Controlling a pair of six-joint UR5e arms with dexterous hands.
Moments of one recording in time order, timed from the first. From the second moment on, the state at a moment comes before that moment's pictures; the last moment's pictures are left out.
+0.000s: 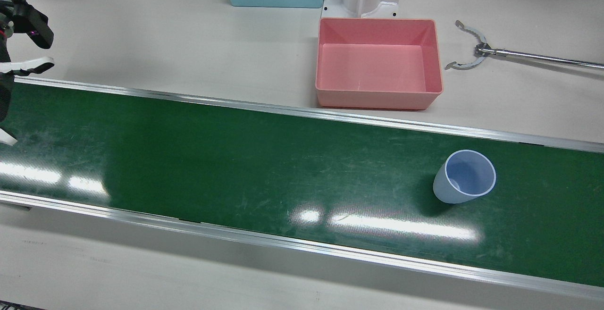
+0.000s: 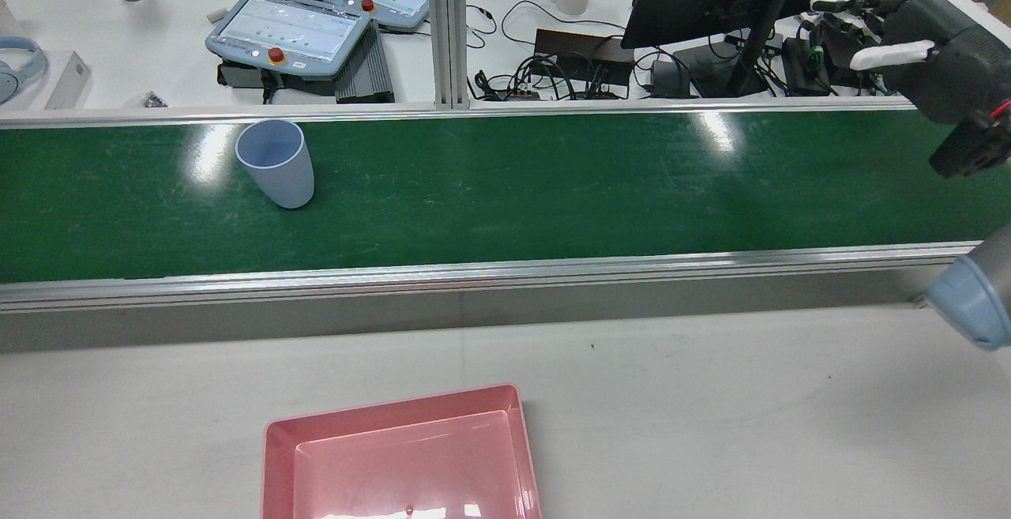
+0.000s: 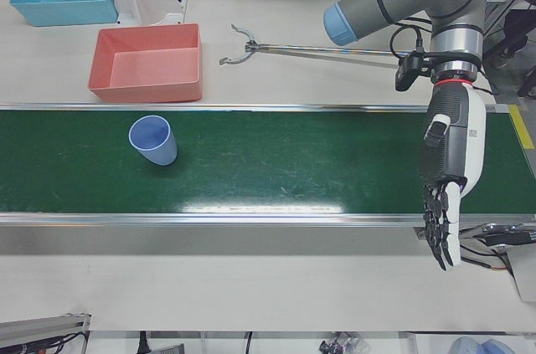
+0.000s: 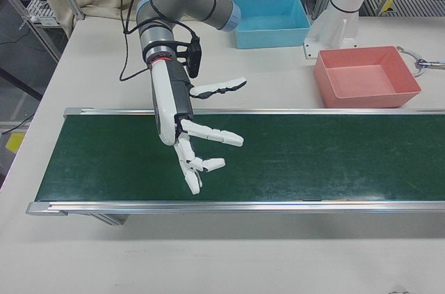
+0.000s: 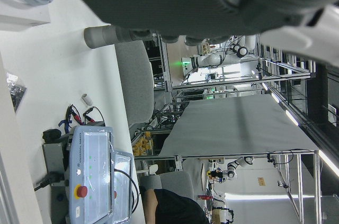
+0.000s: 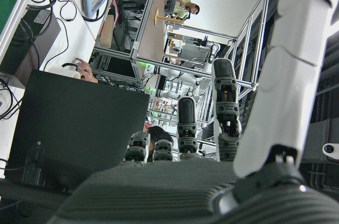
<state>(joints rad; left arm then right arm) -1.46 -1.86 -1.67 0.42 1.75 0.12 1.20 -1.41 1.95 -3.49 -1.40 -0.25</state>
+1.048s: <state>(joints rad) -1.46 -1.86 -1.67 0.43 1.75 0.12 1.20 -1.41 1.95 -3.49 -1.40 -0.25</state>
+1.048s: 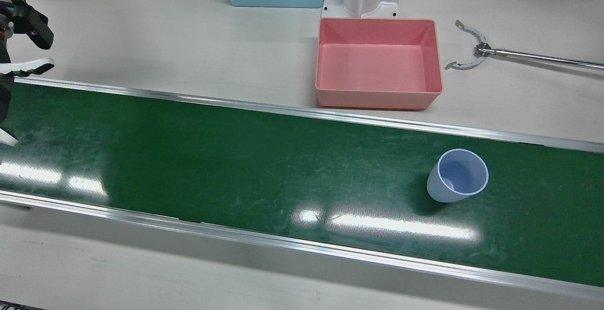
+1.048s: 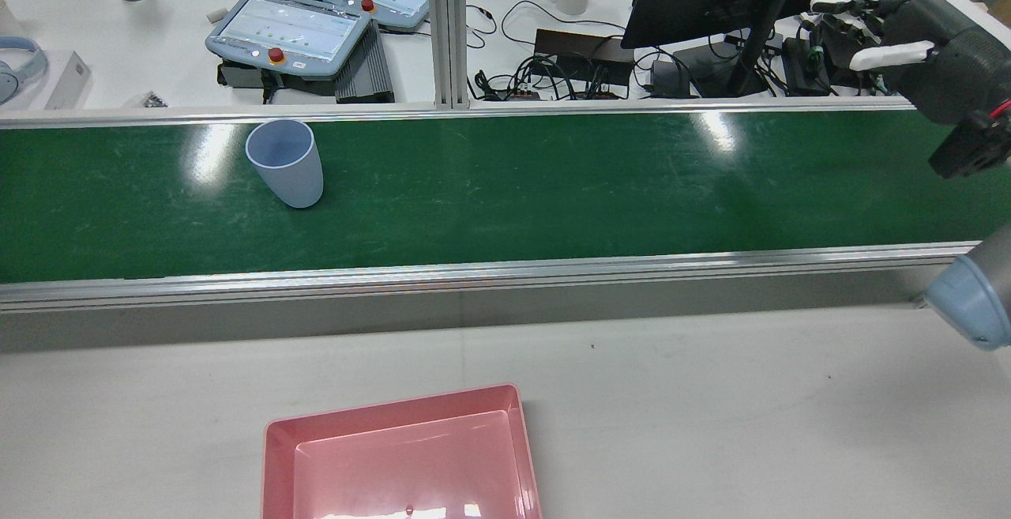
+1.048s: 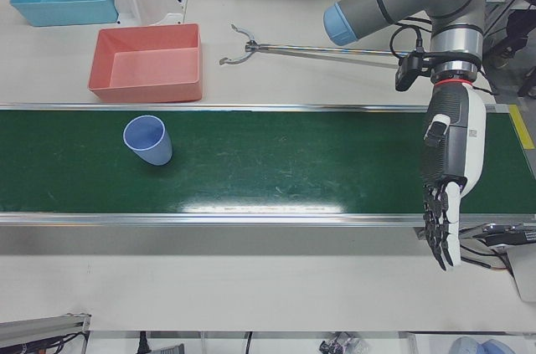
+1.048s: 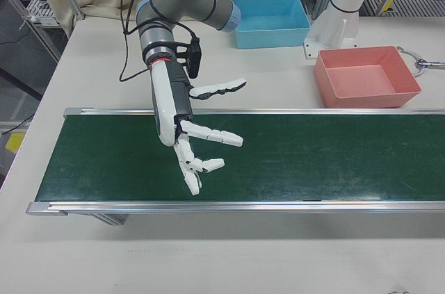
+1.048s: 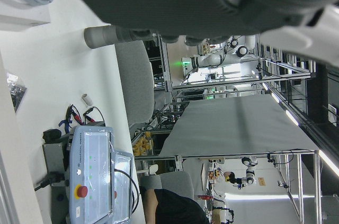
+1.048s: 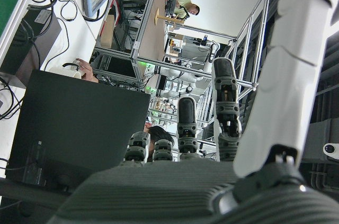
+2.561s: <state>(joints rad) -1.46 -1.86 -1.67 0.43 1.75 0.12 1.20 -1.41 1.95 -3.49 -1.40 -0.25</state>
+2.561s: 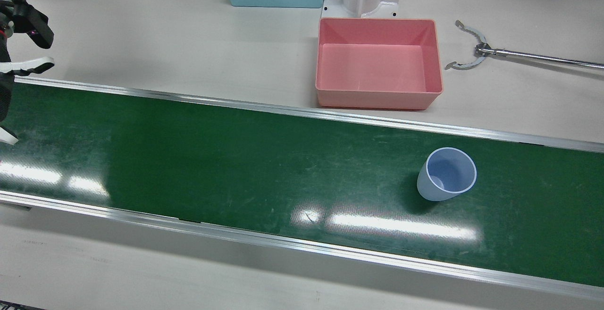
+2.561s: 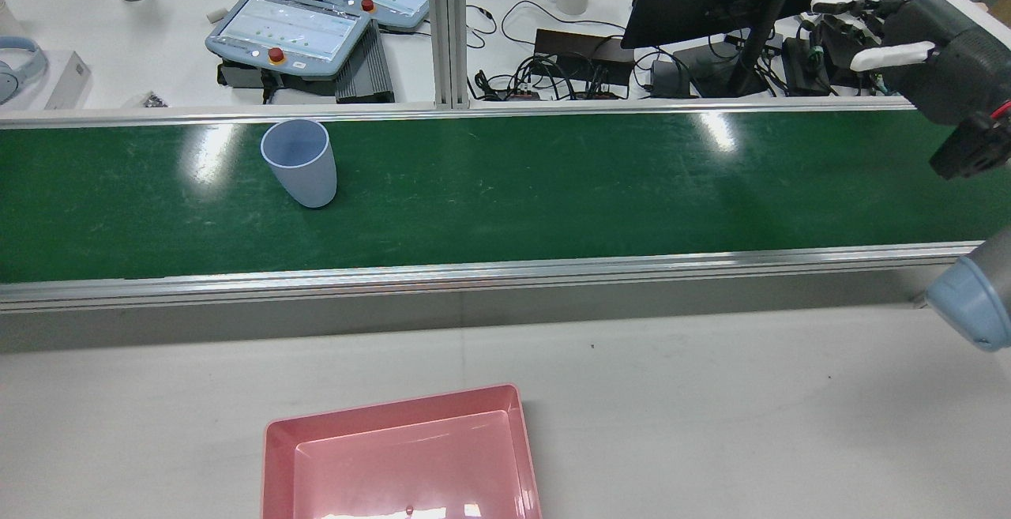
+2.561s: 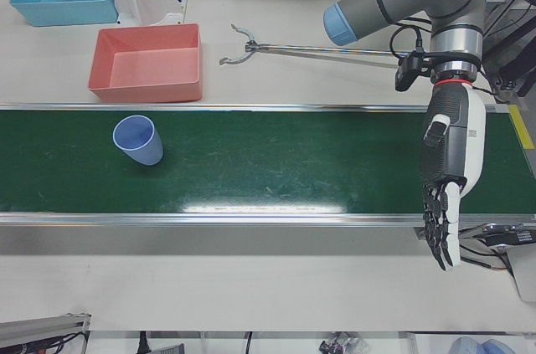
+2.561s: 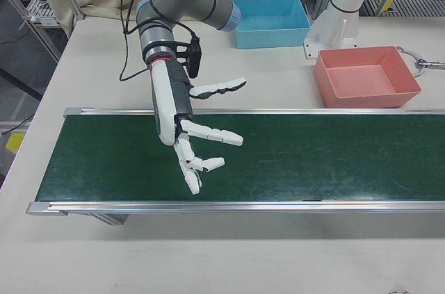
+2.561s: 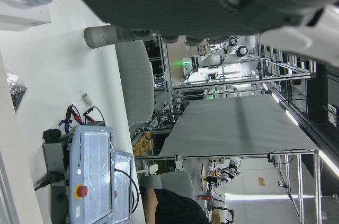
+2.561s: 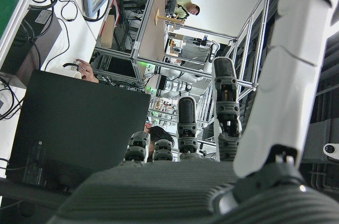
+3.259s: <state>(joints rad) -1.46 -1.86 -1.67 0.43 1.75 0.12 1.20 -1.42 1.95 -3.49 -1.40 -0.25</state>
